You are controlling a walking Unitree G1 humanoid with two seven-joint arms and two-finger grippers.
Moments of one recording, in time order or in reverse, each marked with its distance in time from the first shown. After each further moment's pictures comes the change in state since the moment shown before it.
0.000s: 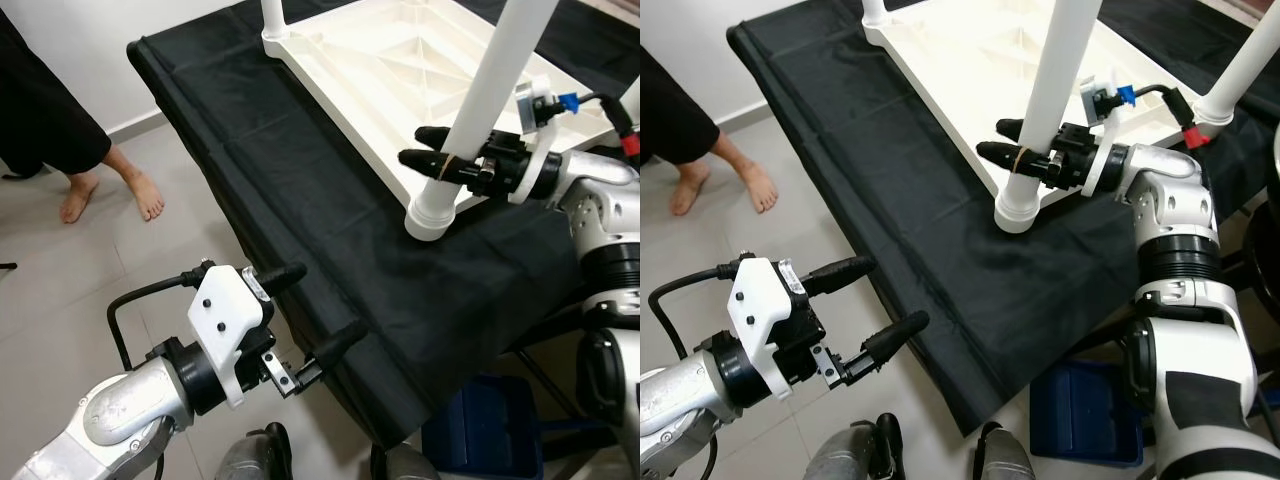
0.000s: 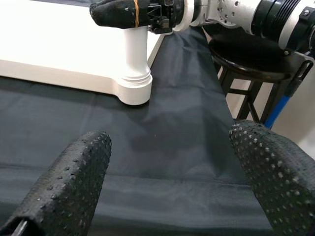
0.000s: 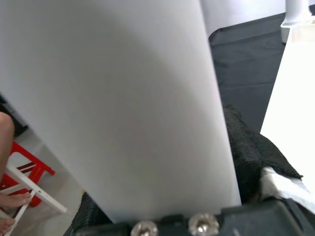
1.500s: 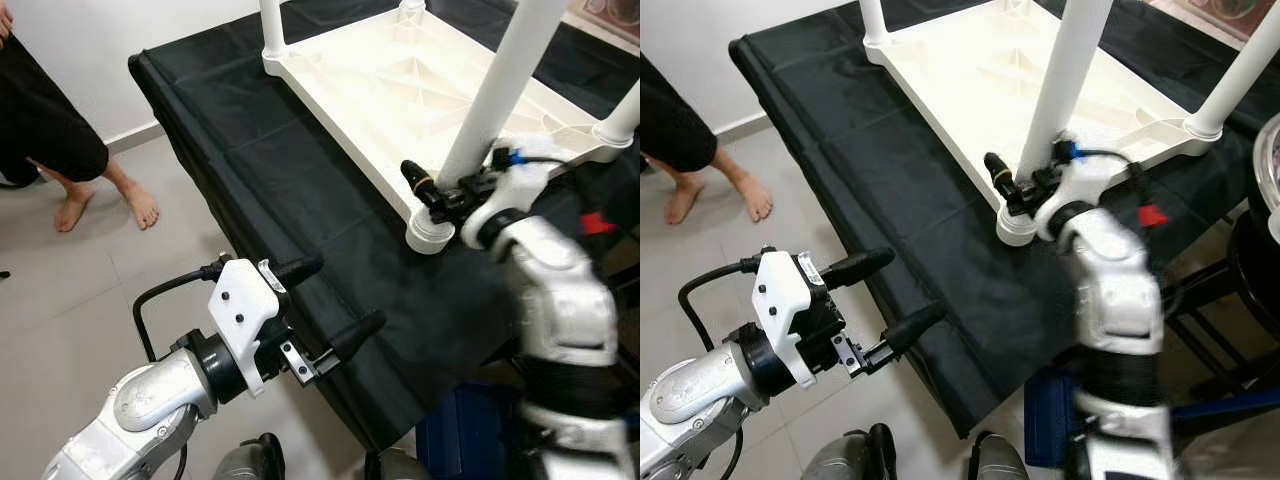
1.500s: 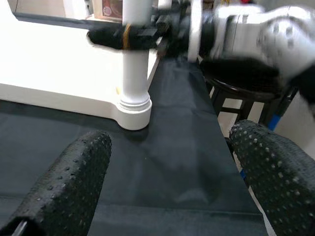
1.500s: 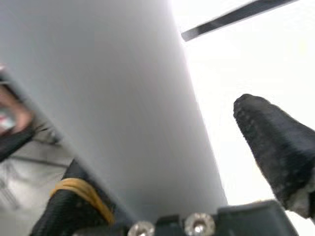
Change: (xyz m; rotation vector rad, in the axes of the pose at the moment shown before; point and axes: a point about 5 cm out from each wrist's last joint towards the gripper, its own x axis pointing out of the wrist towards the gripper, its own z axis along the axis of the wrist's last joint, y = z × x) left arm 0.011 -0.002 -0.009 -0.041 -0.036 0.002; right arm -0.004 0.049 -0.008 0.038 0.002 -0.483
